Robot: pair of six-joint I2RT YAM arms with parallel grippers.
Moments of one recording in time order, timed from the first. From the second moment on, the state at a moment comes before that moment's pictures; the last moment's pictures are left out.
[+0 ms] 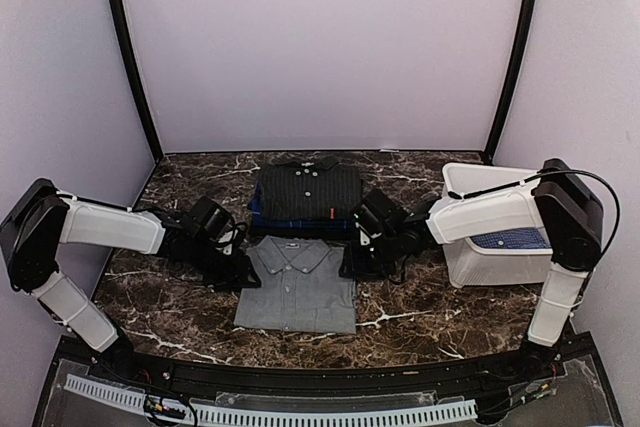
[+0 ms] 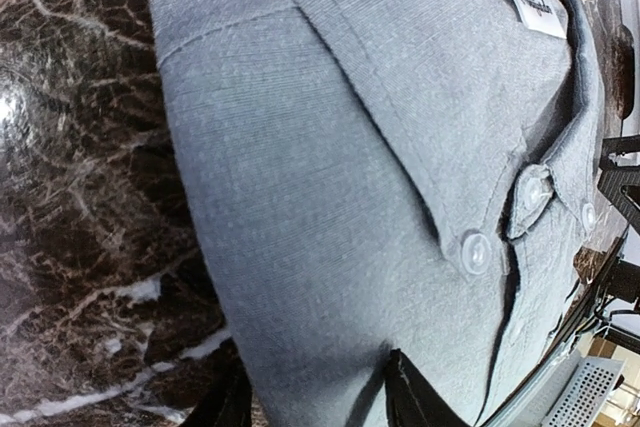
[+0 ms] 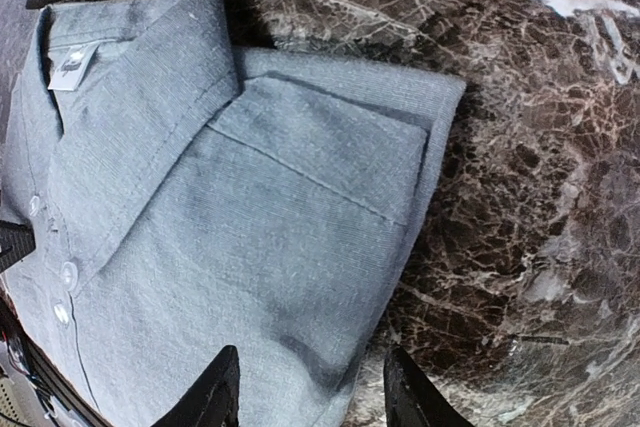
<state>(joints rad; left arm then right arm) -0.62 1.54 0.72 -0.31 0.34 -0.67 0.92 1.81 1.10 -0.34 -0.10 0.77</state>
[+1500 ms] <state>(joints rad) -0.68 1.25 0.69 -0.39 0.26 -0.76 1.03 1.78 1.28 -0.44 0.03 0.76</state>
